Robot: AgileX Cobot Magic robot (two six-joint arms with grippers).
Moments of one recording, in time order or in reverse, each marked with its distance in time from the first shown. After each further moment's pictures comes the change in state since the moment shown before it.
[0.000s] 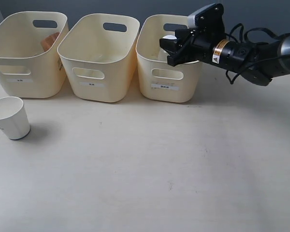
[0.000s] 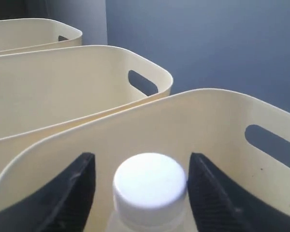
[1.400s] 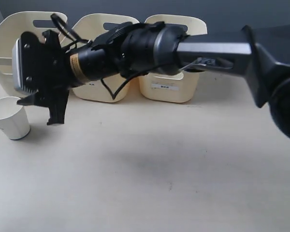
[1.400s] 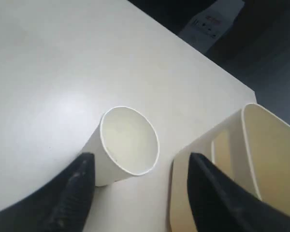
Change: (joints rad) left arm 0.000 0.000 0.000 0.000 0.000 0.000; right arm 0.618 0.076 -0.490 -0.951 0.239 0.375
